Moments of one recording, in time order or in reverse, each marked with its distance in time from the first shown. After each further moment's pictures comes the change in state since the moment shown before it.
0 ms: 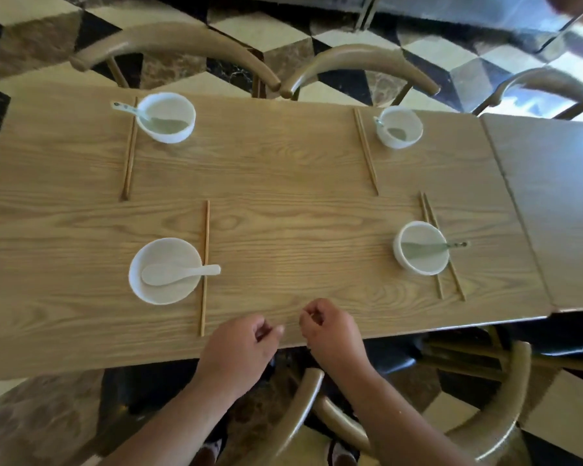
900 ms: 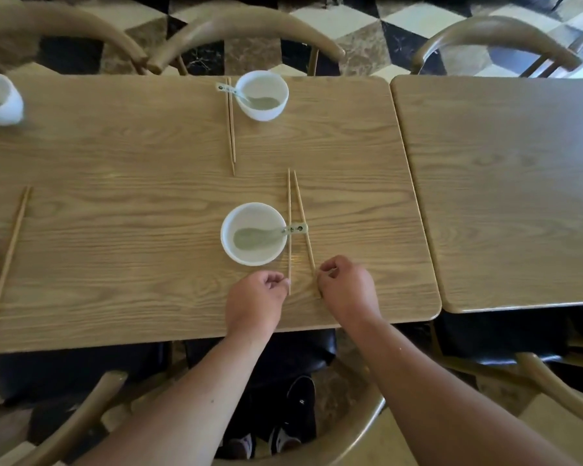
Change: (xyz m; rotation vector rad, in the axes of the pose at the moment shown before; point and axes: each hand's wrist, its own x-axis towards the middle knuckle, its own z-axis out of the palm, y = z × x) left_hand 0.102 0.245 0.302 -0.242 0.243 -0.246; right_hand 0.144 0.216 -0.284 -0.025 0.090 -0.036
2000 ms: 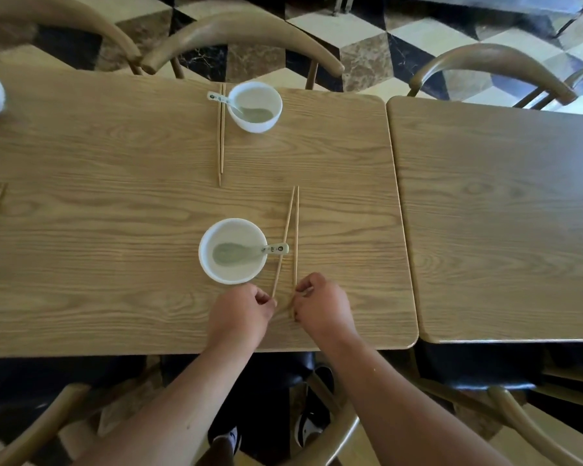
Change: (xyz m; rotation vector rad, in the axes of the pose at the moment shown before) left_hand 0.009 0.022 0.012 0.264 -0.007 -0.037; right_hand 0.018 -0.006 -0.005 -0.054 -0.150 0.036
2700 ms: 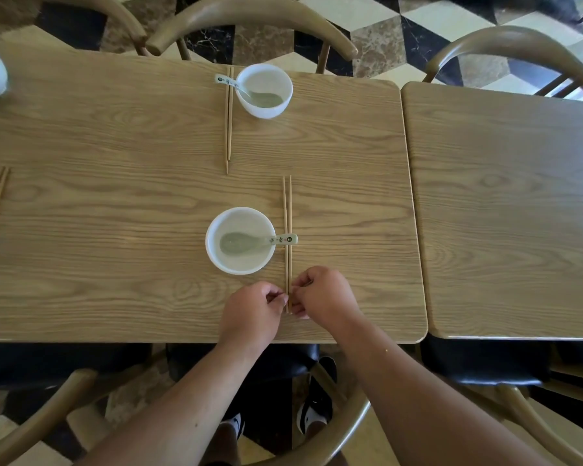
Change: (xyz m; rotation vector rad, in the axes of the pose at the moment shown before) left_hand -0.004 -0.012 0.012 -0.140 -0.046 0.109; right_hand 0.019 -0.003 0.009 0.184 -0.155 0.091
